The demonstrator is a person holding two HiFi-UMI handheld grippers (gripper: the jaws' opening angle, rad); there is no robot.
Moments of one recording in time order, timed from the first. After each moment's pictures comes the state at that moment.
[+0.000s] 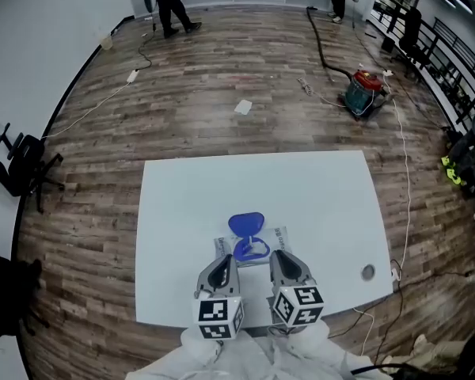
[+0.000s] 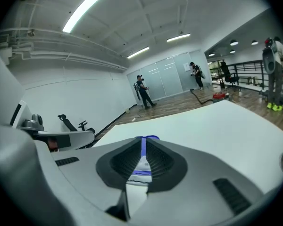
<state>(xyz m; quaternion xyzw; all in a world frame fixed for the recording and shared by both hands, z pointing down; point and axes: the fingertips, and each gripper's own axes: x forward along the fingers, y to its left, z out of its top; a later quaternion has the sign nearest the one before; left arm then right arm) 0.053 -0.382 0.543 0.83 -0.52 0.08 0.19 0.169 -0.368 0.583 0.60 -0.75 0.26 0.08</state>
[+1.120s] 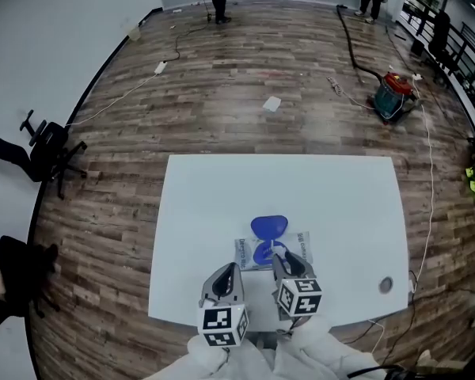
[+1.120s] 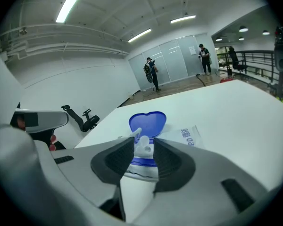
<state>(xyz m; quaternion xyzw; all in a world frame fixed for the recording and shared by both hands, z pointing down) 0.010 -0.374 0.561 0.78 -0.58 0.10 0.21 0.137 -0.390 0.662 0.55 -0.76 0.32 0.14</state>
